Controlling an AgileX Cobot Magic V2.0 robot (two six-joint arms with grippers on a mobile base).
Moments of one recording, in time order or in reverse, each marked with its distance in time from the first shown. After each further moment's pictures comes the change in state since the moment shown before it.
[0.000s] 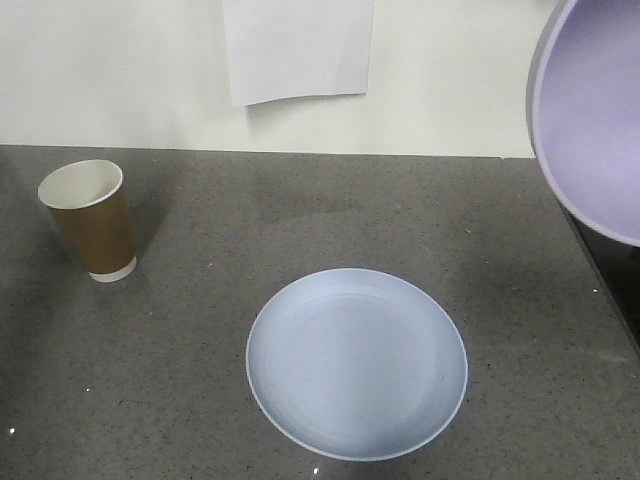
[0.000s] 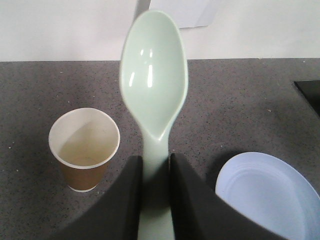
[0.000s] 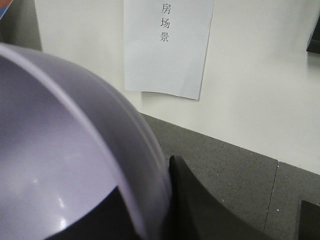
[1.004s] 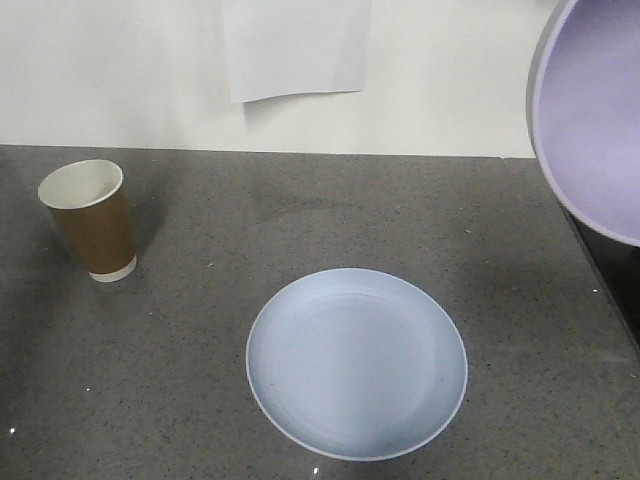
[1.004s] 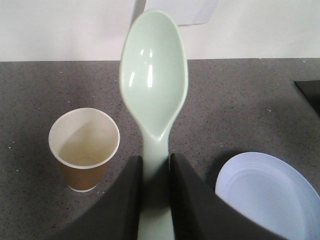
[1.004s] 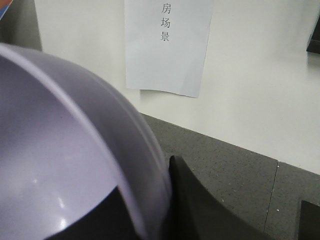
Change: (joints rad) left arm 0.000 0.000 0.000 0.000 0.000 0.000; right arm 0.000 0.000 0.000 0.000 0.000 0.000
